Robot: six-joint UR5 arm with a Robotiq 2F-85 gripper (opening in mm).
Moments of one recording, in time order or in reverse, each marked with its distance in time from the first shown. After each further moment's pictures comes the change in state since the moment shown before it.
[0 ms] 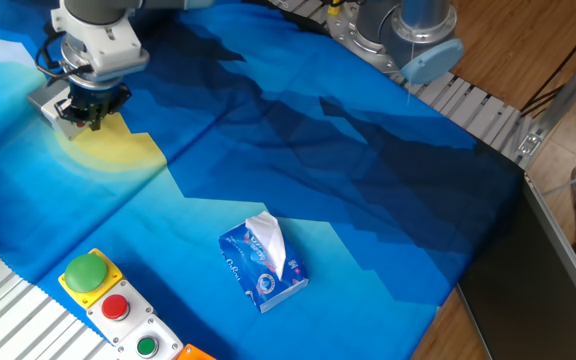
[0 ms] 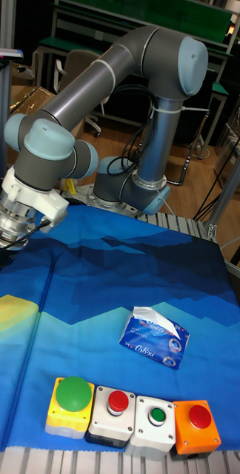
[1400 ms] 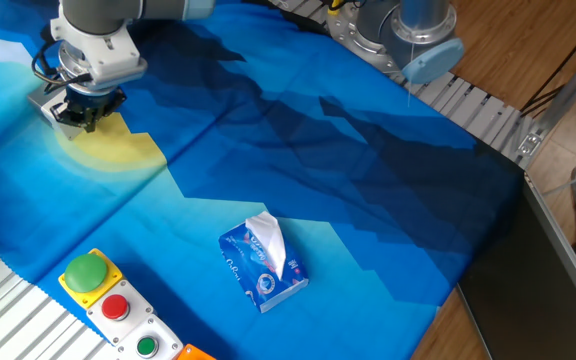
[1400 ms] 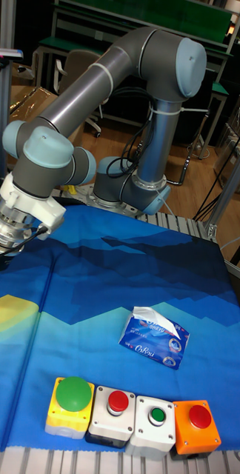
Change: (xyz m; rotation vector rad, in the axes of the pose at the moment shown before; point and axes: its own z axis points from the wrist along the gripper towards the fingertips) arm 0.006 -0.007 0.010 0.010 0.023 -0.014
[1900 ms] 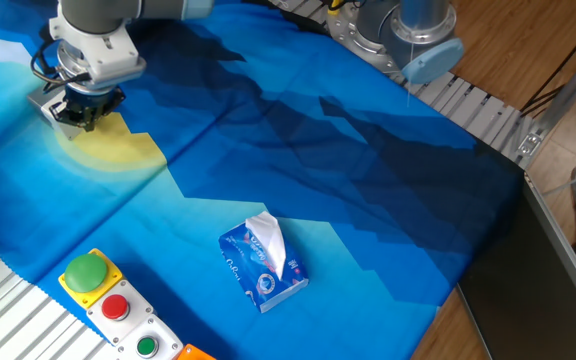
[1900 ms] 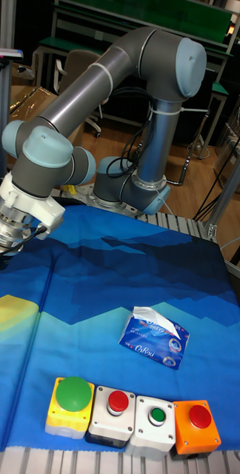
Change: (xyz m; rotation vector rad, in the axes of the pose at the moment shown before) arm 0.003 -0.001 0.000 0.002 0.006 0.000
